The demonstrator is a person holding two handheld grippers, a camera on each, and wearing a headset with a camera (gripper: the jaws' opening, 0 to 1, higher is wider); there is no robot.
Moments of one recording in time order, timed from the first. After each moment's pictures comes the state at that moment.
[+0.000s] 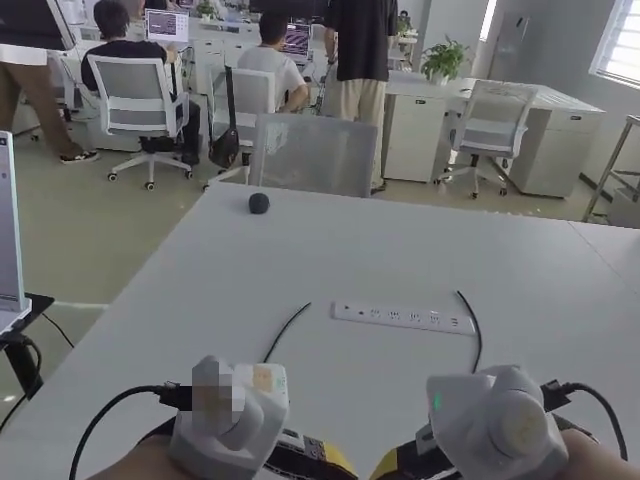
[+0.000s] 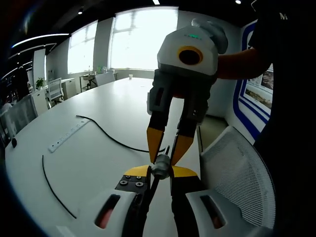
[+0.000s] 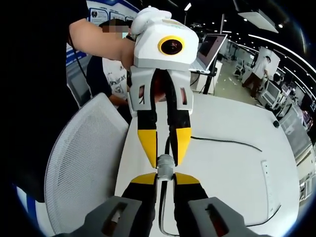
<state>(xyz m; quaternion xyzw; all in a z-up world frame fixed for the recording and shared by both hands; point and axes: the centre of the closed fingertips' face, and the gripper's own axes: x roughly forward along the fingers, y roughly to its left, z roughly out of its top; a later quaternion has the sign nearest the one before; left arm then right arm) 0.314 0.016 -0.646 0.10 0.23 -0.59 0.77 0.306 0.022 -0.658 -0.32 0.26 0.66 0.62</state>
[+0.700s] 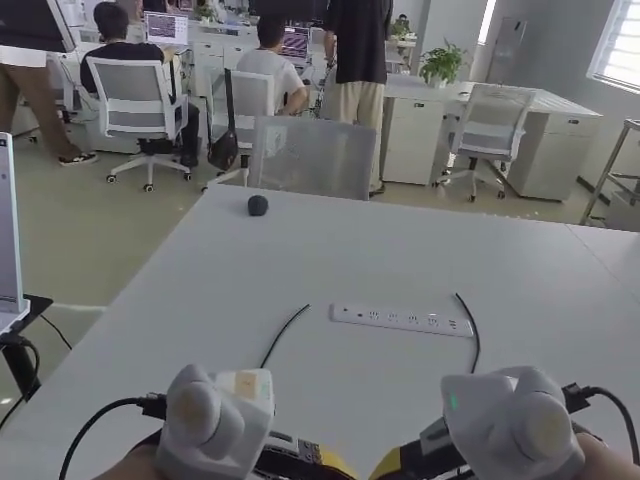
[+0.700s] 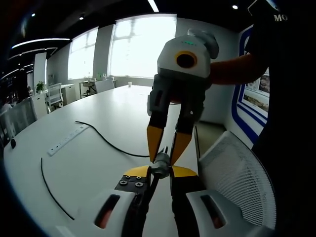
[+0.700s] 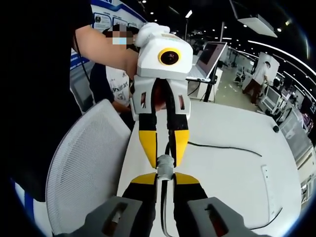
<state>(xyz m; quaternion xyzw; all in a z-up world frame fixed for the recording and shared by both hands) 0.311 0.016 -0.639 0.08 0.20 -0.59 0.77 0.302 0.022 -0.647 -0.30 0.23 0.68 0.63</state>
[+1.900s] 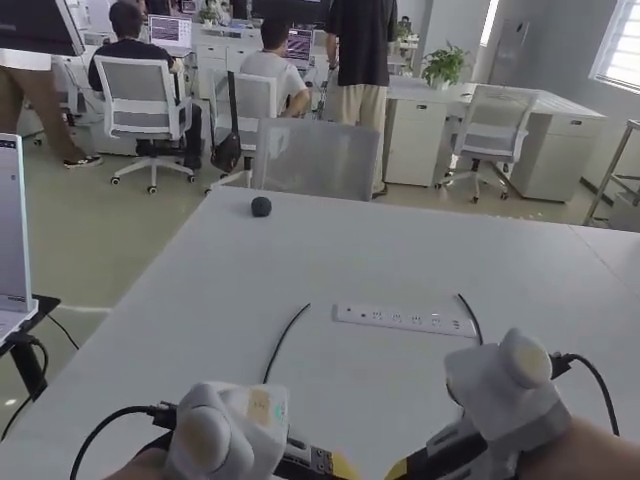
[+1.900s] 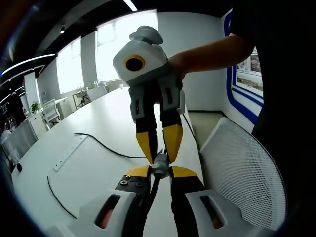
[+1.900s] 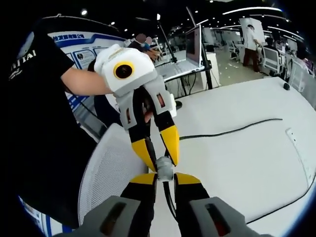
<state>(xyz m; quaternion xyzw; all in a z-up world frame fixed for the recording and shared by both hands) 0.298 0.015 -0.639 0.15 0.17 -0.61 0.76 0.294 0.021 -0.645 -0.15 0.35 0.68 0.62</state>
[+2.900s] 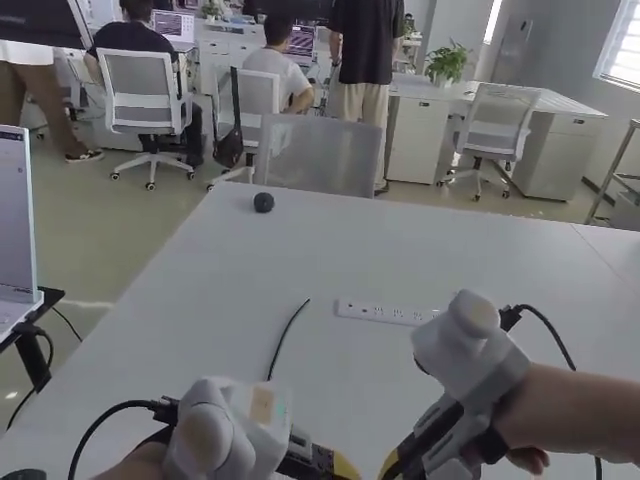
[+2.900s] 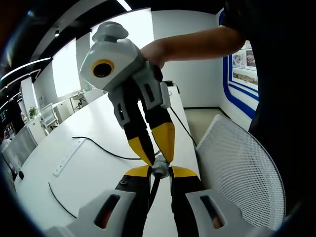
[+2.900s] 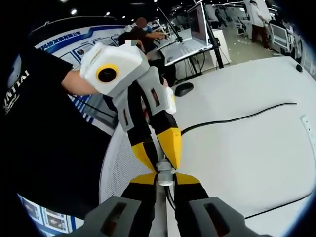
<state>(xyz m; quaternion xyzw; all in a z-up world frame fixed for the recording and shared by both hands) 0.284 0.013 -0.635 0.18 0.16 -0.62 0.75 0.278 0.025 -0.643 -0.15 0.46 0.70 0.53</state>
